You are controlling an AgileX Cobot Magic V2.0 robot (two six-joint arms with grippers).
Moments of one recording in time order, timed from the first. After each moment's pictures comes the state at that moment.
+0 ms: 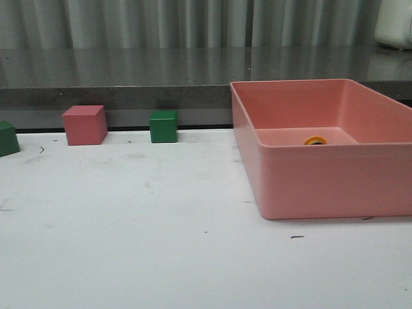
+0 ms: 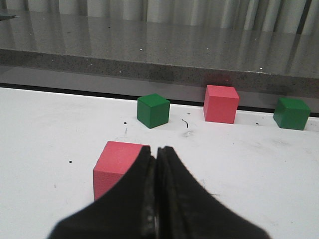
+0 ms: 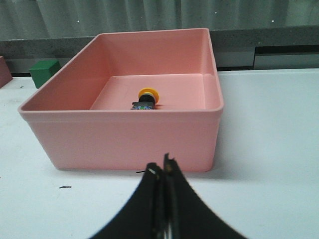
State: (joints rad) left arm 0.10 0.00 0.00 0.00 0.18 -0.06; right arm 0.14 -0.01 0.03 -0.04 0.20 0.17
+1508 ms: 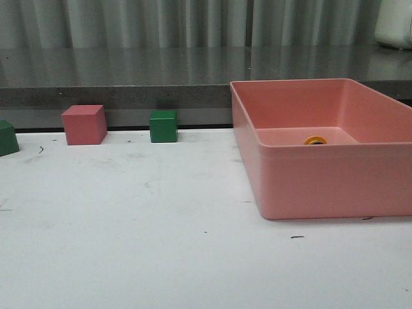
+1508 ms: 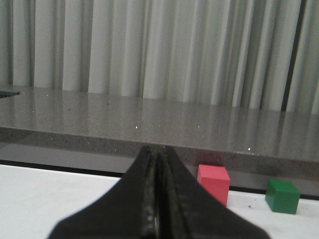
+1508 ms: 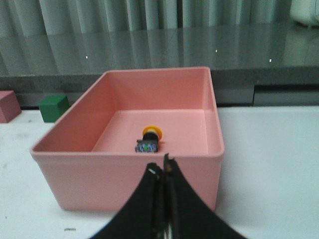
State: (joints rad) left arm 0.10 0.00 -0.01 -0.05 -0.09 -0.06; right arm 0.14 -0.01 -0.03 -0.05 0.13 0.17
